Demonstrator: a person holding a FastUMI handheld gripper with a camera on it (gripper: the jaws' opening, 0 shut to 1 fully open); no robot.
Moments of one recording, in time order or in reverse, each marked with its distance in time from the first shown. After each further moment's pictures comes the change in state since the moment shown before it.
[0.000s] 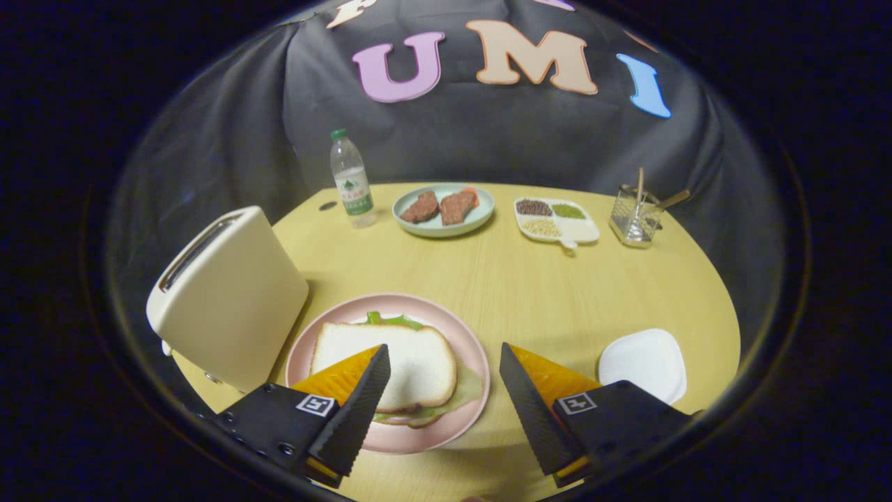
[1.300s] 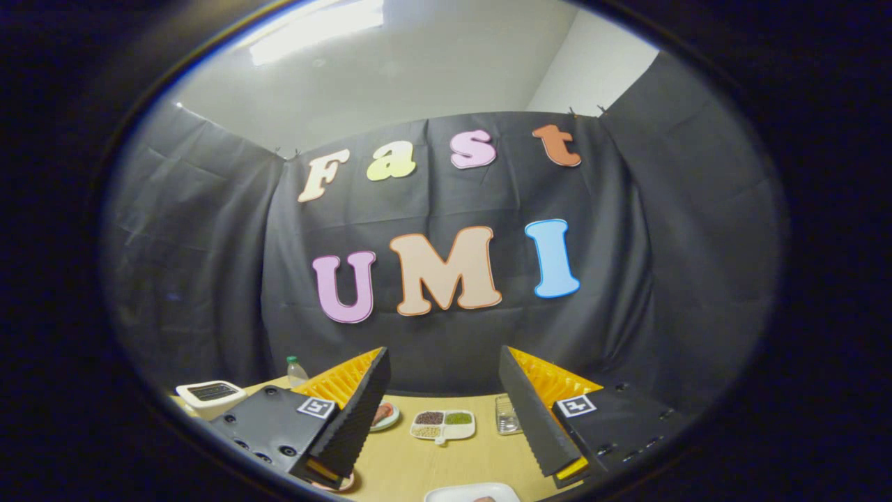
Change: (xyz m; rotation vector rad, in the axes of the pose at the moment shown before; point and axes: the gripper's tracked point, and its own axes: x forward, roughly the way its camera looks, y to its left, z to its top) arm -0.189 -0.206 0.218 0.098 -0.802 -0.066
